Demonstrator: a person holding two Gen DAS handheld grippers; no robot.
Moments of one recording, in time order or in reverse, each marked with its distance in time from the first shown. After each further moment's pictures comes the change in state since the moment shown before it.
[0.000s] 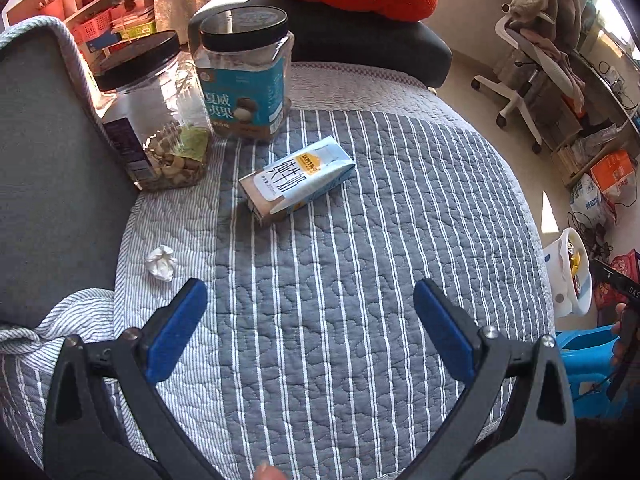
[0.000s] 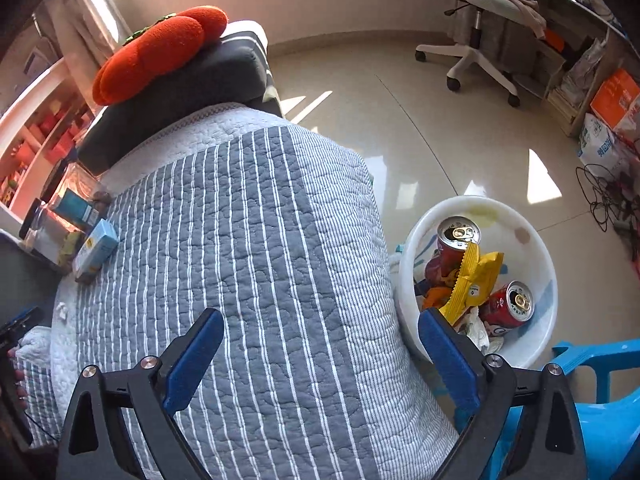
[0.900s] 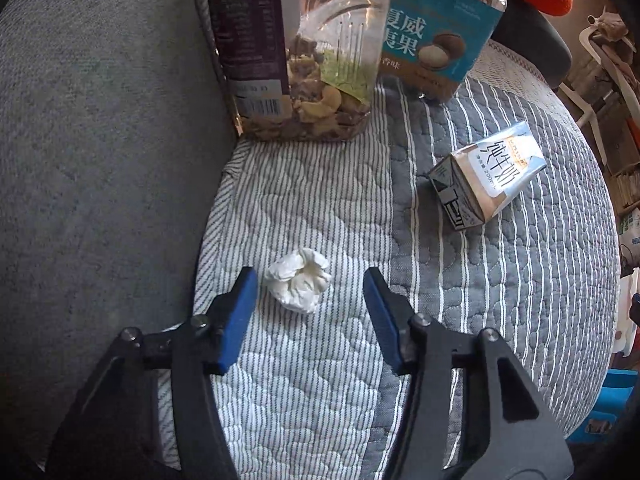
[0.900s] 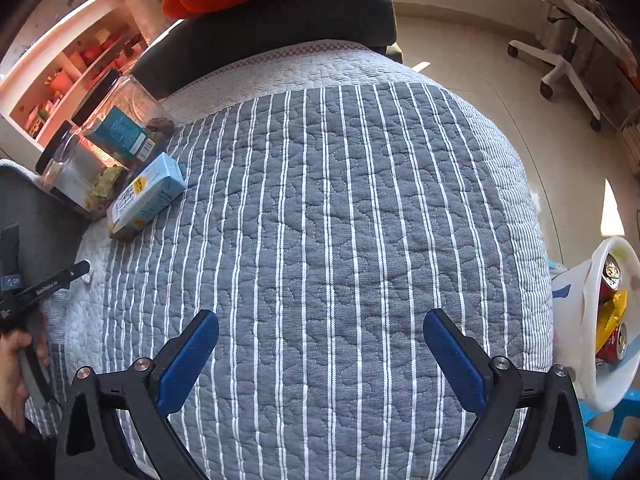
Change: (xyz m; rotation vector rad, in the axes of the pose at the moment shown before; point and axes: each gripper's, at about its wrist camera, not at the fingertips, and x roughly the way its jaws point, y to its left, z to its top) left arm 0.095 0.116 0.004 -0.119 0.155 0.158; right arm 0.080 0.146 0.002 -0.191 0.142 0.101
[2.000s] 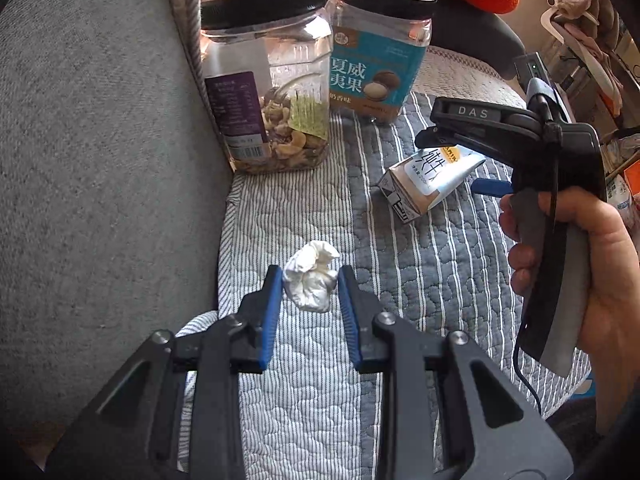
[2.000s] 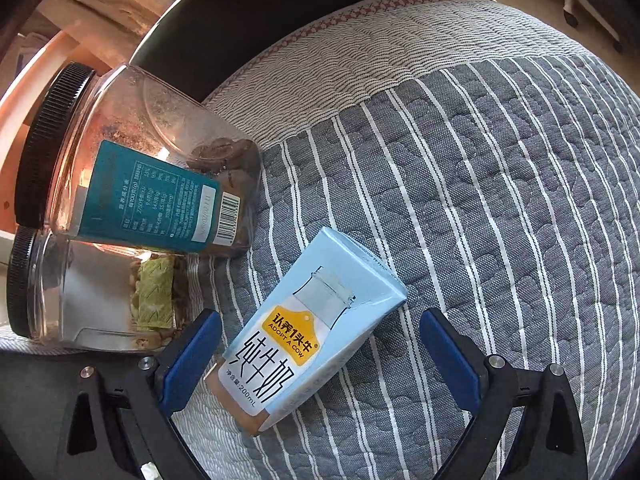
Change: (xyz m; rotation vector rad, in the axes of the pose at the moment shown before) left arm -0.069 -0.004 -0.004 0.112 -0.054 -0.061; right arm 0.143 0.181 0.108 0.311 0.094 0.132
